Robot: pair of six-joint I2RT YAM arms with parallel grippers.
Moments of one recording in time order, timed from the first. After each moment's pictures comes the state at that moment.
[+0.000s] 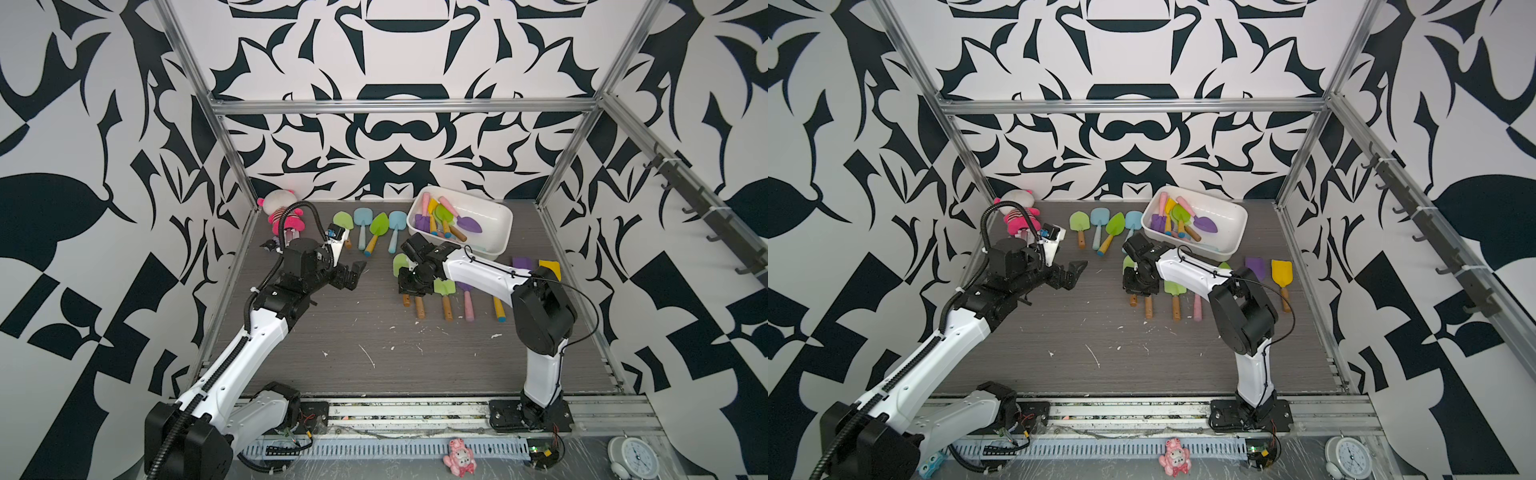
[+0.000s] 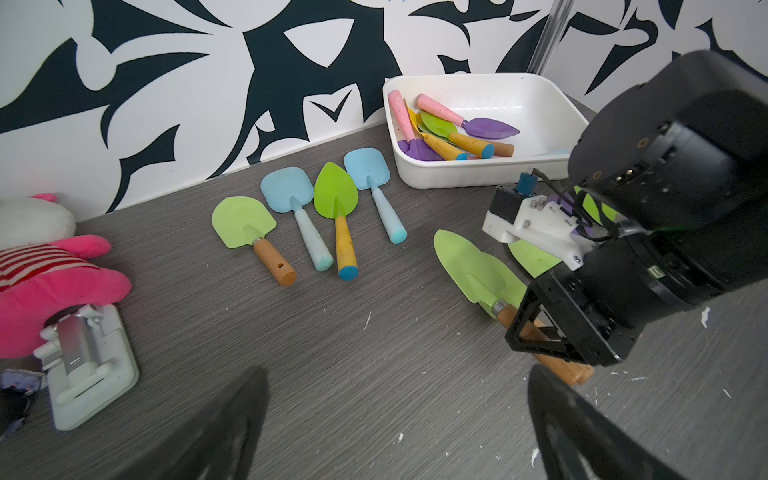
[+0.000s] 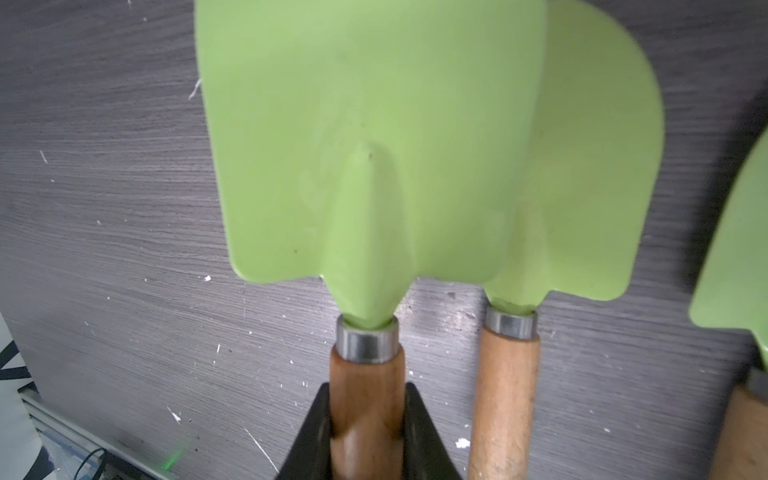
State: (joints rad) left arm -0.37 1.06 0.86 -0.25 0.22 0.07; right arm 0.69 1.94 1.46 -0.73 -0.20 0.75
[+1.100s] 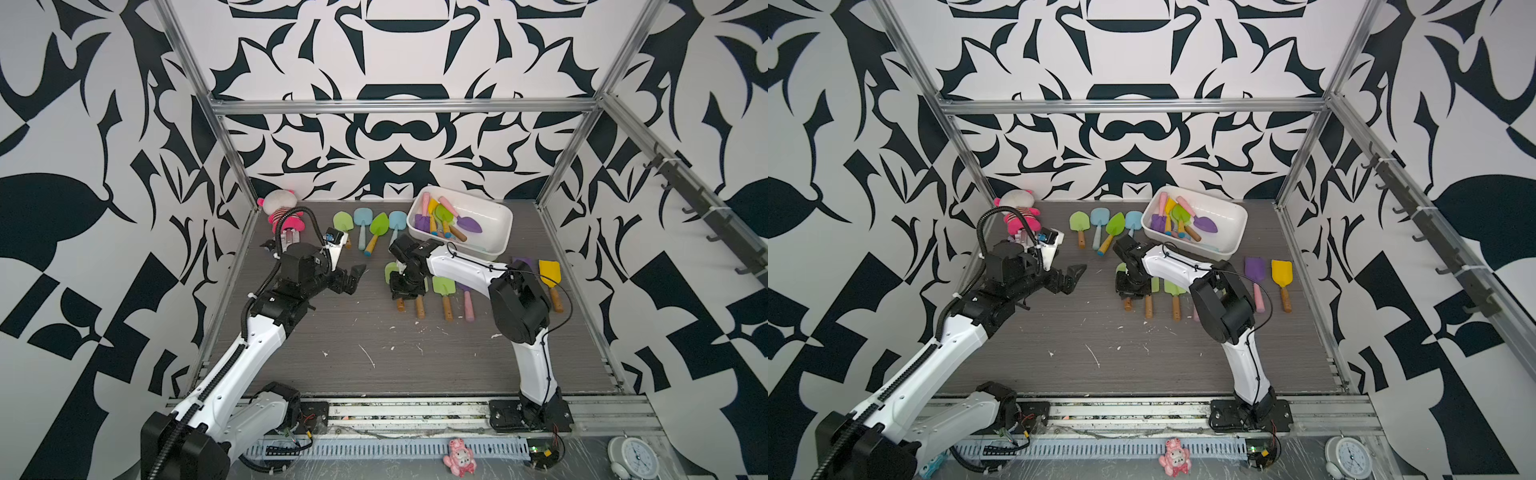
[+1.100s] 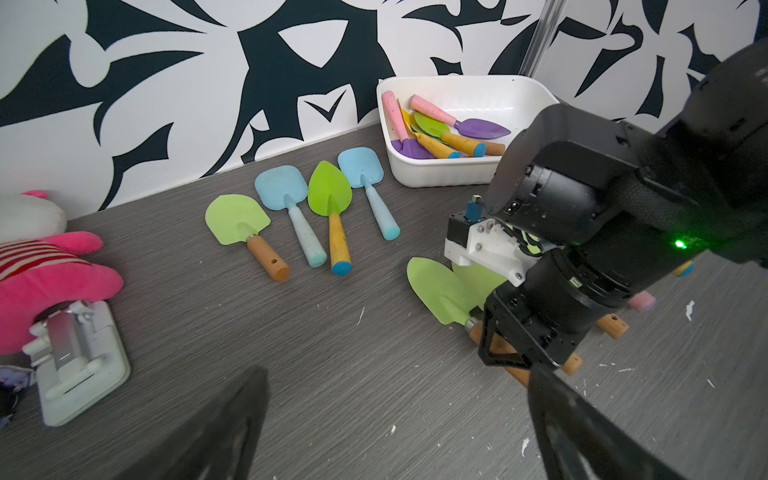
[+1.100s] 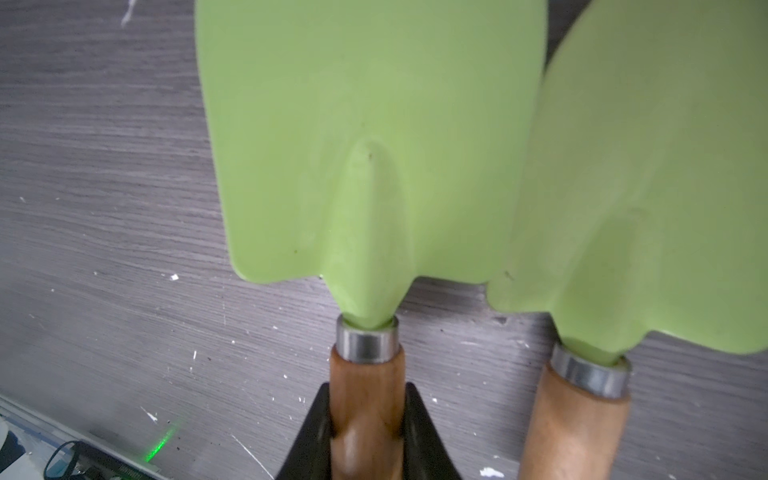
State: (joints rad) left arm -0.37 1.02 0.82 -0.25 0.23 0.06; right arm 0.72 2.09 1.63 -0.86 -0.24 0.71
